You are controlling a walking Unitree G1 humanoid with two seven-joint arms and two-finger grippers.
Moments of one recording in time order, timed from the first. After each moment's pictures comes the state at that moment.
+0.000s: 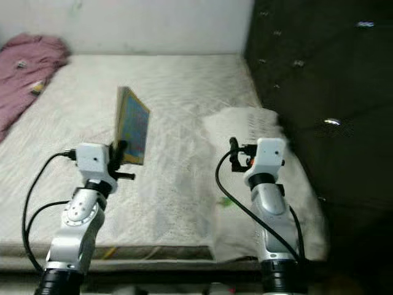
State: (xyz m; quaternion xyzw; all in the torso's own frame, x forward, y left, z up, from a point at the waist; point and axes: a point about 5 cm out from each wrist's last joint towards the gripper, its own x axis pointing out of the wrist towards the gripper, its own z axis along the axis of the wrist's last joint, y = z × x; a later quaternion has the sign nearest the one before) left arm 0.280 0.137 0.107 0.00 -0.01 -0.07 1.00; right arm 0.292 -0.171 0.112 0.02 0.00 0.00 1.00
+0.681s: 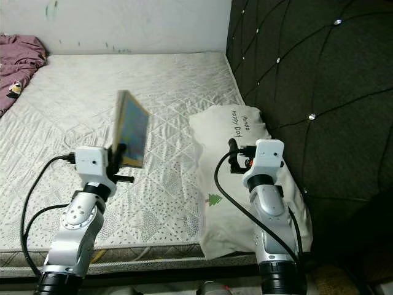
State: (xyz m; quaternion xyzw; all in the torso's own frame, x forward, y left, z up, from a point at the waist) left arm 0.276 0.144 0.101 -0.01 0.00 -0.05 1.00; right arm 0.290 -0.170 0.110 0.02 0.00 0.00 1.00
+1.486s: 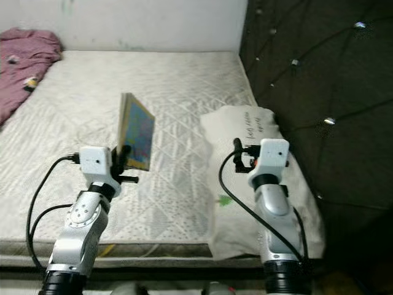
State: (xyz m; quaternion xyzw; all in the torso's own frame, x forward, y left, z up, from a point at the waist) left arm 0.277 0.134 0.101 -0.03 0.01 -0.07 1.00; right arm 0.290 -0.175 0.111 0.01 0.00 -0.01 1.00
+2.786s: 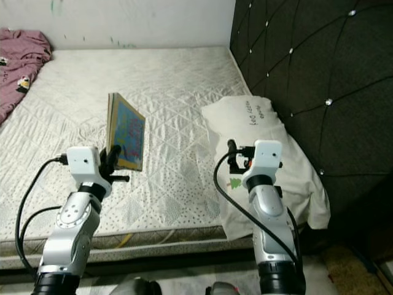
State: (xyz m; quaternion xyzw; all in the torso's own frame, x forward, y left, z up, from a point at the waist) left arm 0.276 0.149 0.102 -0.05 0.02 -0.04 1.00; right arm 0.290 -0.169 0.109 0.02 0.01 0.00 1.00
